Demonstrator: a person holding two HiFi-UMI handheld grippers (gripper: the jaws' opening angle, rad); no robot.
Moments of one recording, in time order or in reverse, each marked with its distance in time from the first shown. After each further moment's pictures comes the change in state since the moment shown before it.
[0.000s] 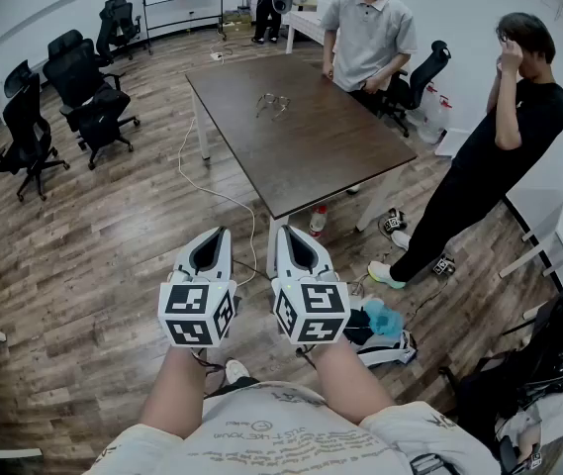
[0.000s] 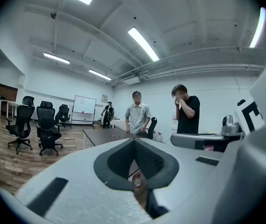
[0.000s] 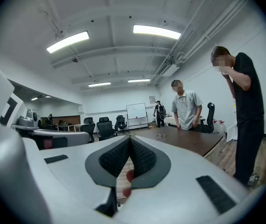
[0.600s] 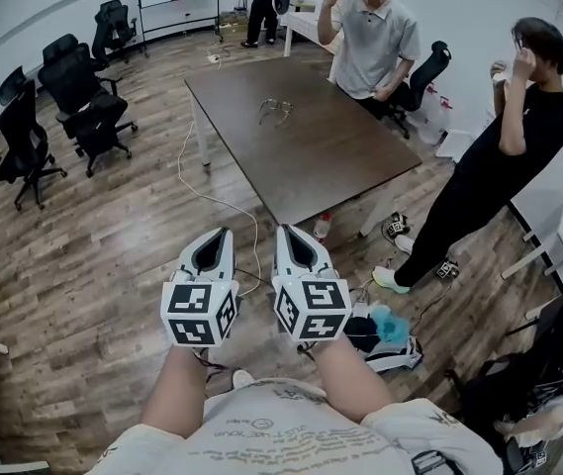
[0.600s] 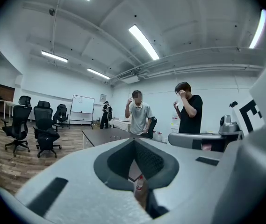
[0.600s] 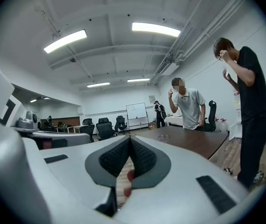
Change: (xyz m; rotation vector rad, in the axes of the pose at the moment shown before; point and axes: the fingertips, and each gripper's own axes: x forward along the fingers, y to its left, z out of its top) left arm 0.038 0.044 0.009 0.009 0.003 -0.021; right arm 0.061 0.010 0.003 0.016 -0.003 0.001
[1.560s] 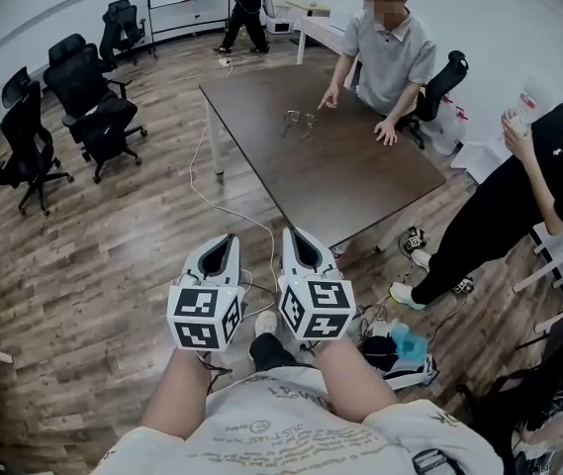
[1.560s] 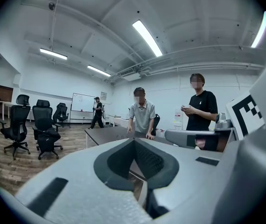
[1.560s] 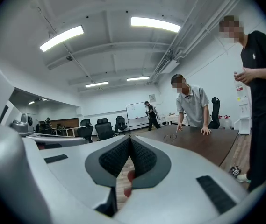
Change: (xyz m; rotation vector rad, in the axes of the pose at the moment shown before) left arm 0.053 0.100 -0.004 0.011 0.029 -0.007; right arm 0.116 0.028 -0.011 0.032 -0.004 -0.006
